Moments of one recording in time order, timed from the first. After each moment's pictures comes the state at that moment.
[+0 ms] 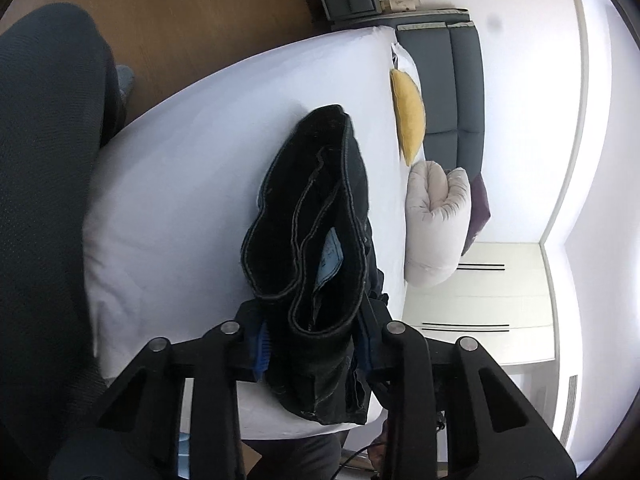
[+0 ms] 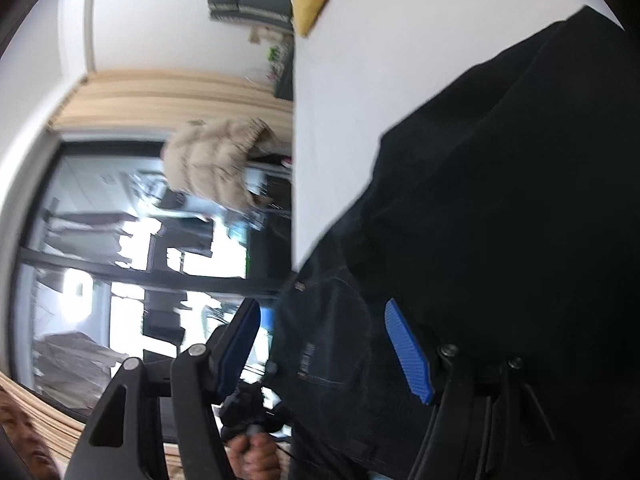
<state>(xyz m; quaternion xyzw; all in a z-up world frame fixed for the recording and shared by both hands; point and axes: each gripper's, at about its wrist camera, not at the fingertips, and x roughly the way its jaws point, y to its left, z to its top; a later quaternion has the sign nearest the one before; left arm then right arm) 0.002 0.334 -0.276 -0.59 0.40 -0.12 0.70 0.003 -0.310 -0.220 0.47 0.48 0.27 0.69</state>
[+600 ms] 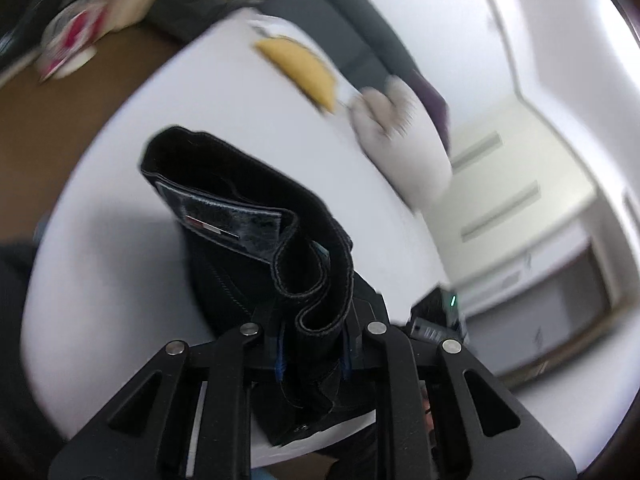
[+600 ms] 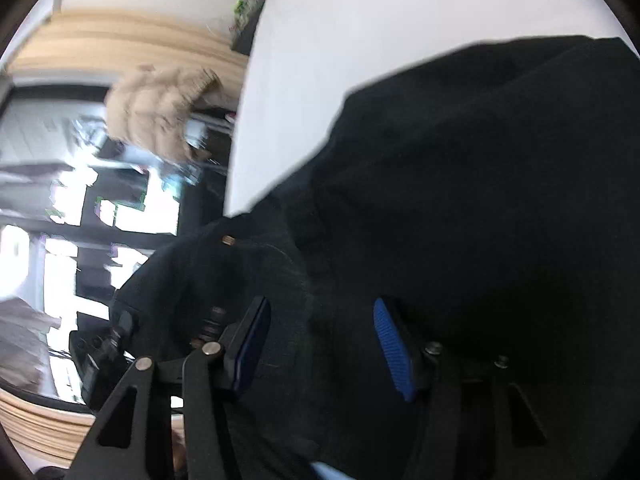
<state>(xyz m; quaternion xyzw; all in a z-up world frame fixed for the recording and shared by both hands) 0.057 0.200 -0.132 -0.30 0.38 -0.25 0.84 0.014 -0.308 -0.220 0.38 0.55 0.24 0.70</state>
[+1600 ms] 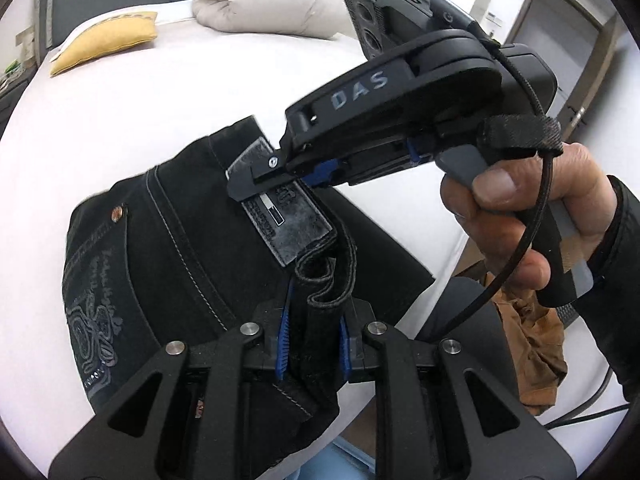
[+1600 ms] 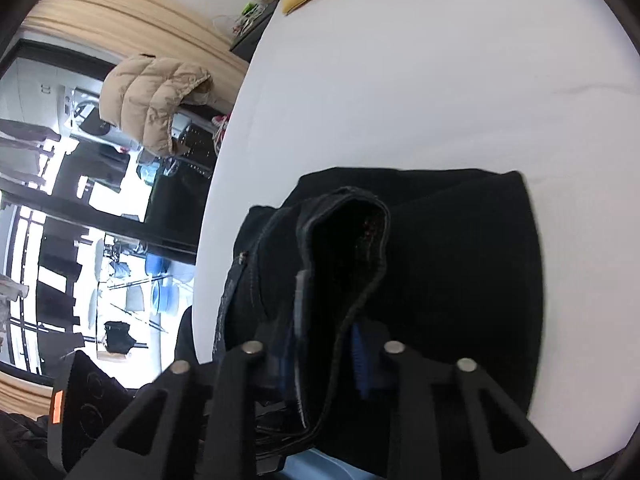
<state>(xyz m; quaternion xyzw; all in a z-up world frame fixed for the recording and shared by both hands) 0.027 -0.138 -0.167 0.07 0.44 -0.40 0.80 0.000 -0.400 -0.166 0.26 0.56 0.21 0.76</state>
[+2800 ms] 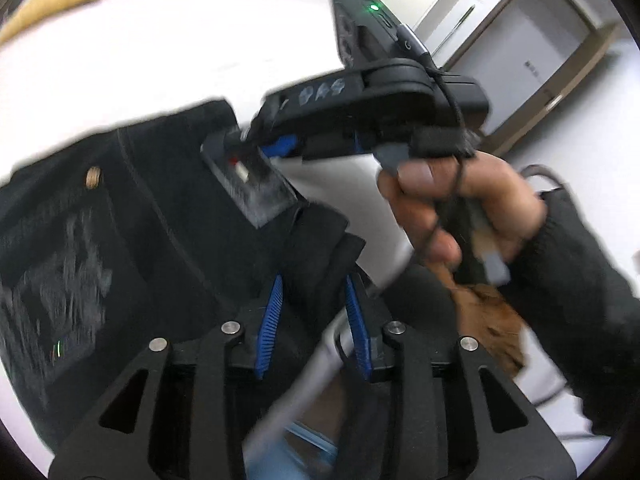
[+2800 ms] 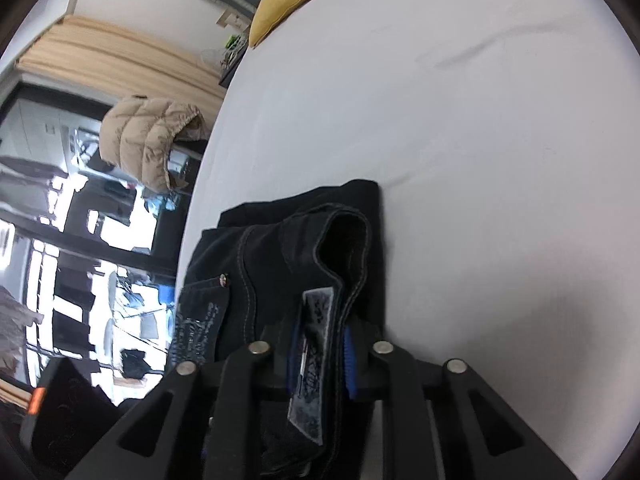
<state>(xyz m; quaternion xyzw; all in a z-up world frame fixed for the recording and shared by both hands) 0.038 -0.186 -0.196 0.04 0.52 -0.46 0.72 0.000 -0.494 -0.229 0.33 0.52 0.20 0.76</state>
